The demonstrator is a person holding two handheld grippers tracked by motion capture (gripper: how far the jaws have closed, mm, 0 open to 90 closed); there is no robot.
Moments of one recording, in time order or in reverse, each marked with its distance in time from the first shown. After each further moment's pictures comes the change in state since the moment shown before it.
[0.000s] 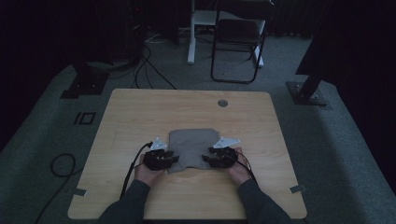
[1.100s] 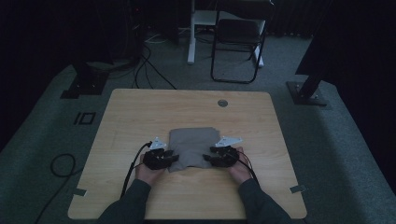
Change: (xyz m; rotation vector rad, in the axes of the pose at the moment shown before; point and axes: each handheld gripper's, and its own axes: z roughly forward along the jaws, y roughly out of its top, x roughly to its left) left arm 0.003 -0.002 0.002 -0.013 0.015 -0.017; right arm -0.008 -0.004 0.001 -0.006 0.012 0.028
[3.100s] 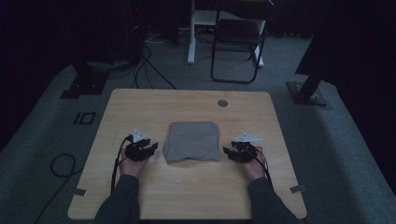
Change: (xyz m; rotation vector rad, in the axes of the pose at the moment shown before) left arm 0.058 -0.003 -0.029 -0.052 0.300 -0.105; right arm -0.052 -0.026 -0.031 -0.018 -0.229 0.133
